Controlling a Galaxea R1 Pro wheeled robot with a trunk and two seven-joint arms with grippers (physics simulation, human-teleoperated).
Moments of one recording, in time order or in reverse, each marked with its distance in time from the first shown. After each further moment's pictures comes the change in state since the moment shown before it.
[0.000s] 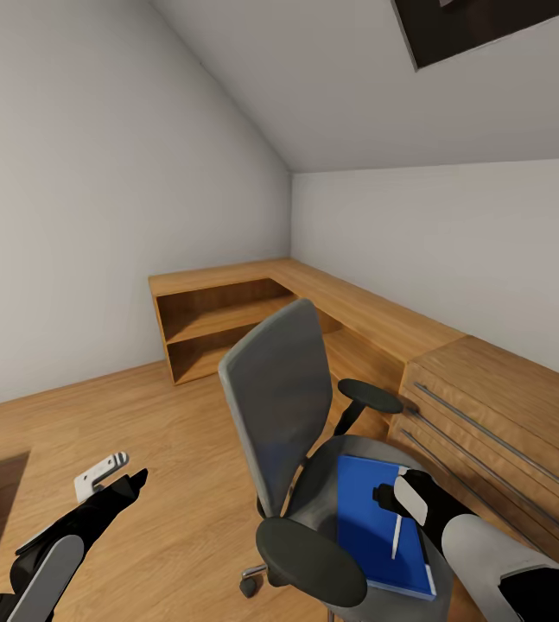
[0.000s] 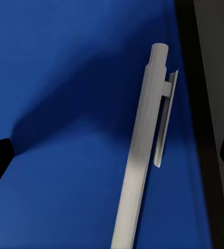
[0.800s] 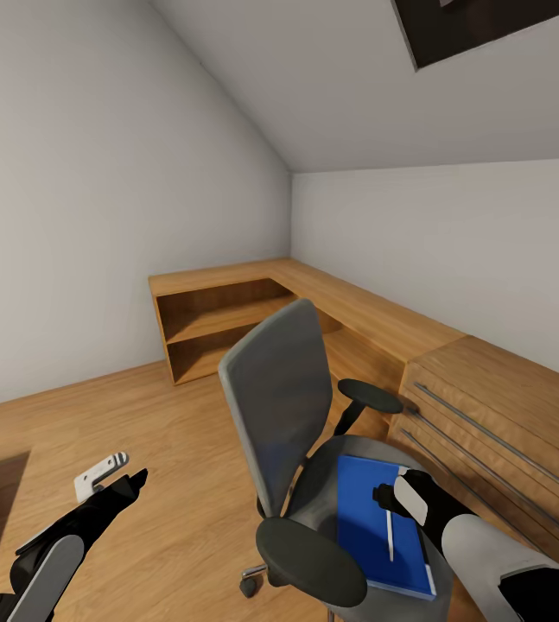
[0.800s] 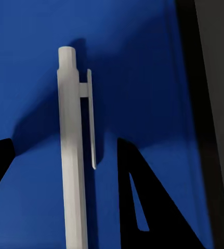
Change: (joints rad) left arm 0.000 0.000 0.000 0.000 0.001 0.000 0.001; right arm 0.000 0.000 -0.001 0.000 -0.004 -0.001 0.000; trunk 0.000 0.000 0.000
